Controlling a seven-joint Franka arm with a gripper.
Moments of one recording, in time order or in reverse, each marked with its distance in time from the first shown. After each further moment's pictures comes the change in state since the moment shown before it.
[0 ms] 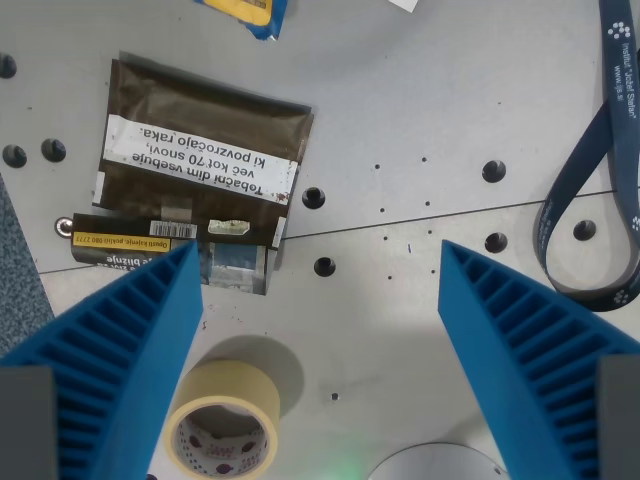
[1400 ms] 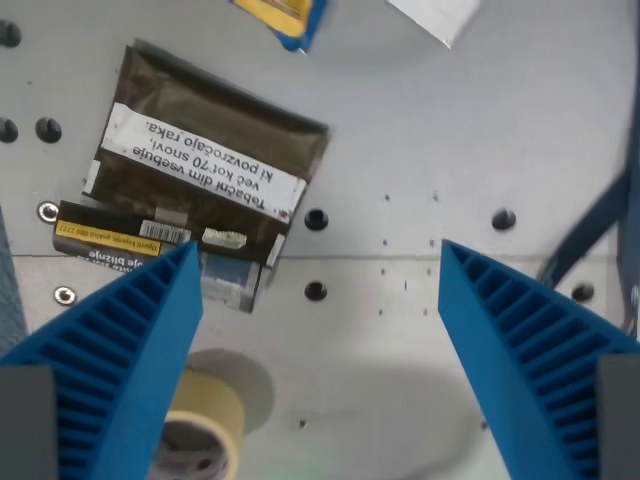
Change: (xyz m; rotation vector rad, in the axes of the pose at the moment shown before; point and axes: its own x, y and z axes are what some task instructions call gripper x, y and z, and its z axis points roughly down) arm 0.016 -0.015 0.033 0.004 -0.017 -0.181
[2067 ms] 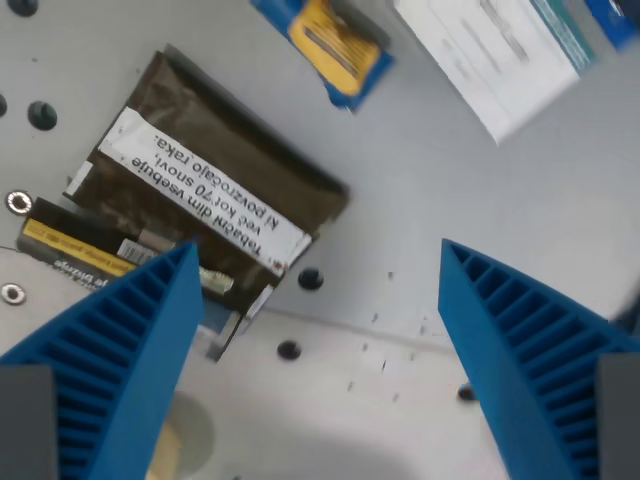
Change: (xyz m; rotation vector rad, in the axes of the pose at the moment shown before) arm 0.026 -0.019 0.050 0.004 -0.002 -0.261
